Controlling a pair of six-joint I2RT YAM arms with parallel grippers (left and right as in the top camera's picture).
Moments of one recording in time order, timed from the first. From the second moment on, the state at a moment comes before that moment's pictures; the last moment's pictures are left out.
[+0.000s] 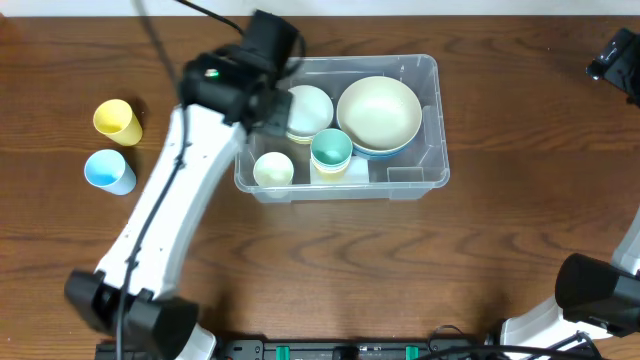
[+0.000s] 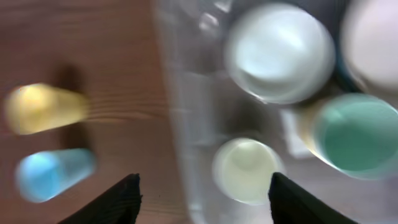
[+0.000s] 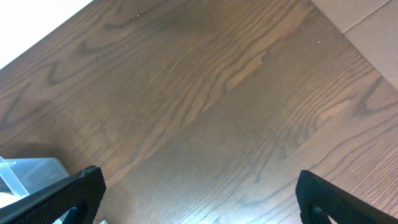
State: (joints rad) left arm -0.37 1.71 1.85 -1.30 -0.29 -0.17; right arm -0.30 1.80 2.21 -1.44 0.21 0.38
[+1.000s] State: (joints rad) left arm 0.33 2.01 1.71 -1.29 -0.14 -0.38; right arm -0.30 1.80 2.21 -1.44 0.21 0.38
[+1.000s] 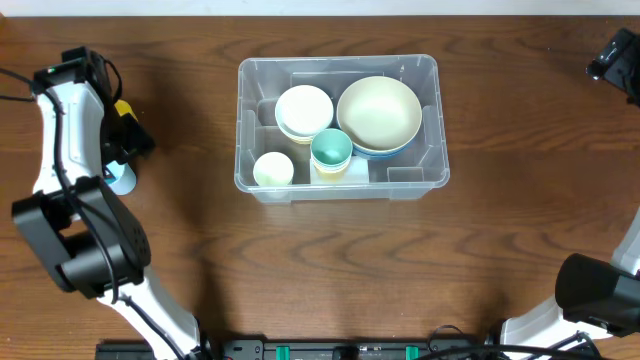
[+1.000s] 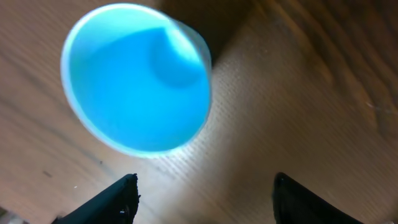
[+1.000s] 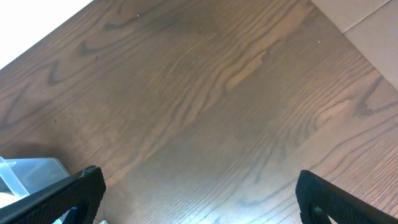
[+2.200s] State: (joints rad) left arm 0.28 2.07 1.71 -1.34 0.04 -0.32; right arm -0.30 1.80 2.21 -1.44 0.21 0.38
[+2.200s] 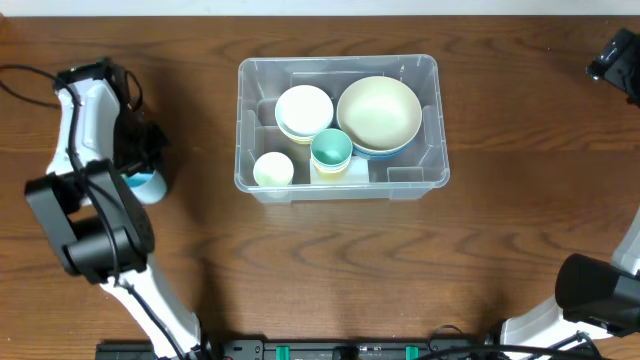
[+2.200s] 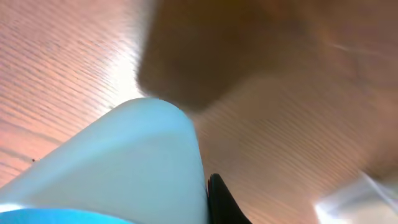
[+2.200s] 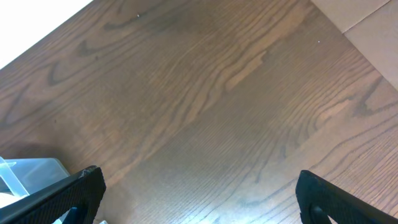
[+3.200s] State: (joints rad) left arm -0.40 1.70 1.72 -1.28 0.05 -0.08; right arm -0.30 1.80 2.21 -1.44 0.21 0.38
